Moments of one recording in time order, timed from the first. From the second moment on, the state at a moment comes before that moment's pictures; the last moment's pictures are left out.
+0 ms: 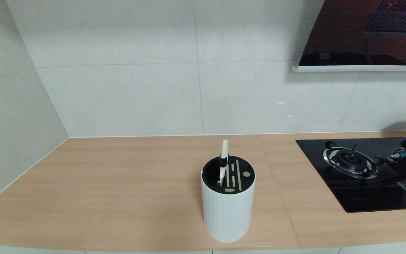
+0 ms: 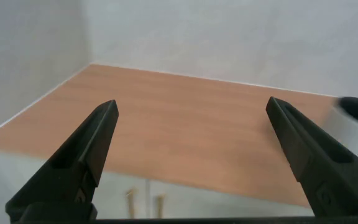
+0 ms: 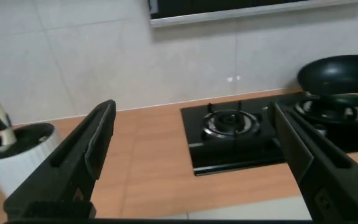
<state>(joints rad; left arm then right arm) -0.09 0.10 -0.33 0.13 0.31 -0.07 0.02 0.06 -0.43 0.16 -0.15 0.05</state>
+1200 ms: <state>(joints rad) 0.00 0.00 0.00 0.00 -0.02 0.04 -0.01 0.00 0.00 0.00 0.01 0.00</state>
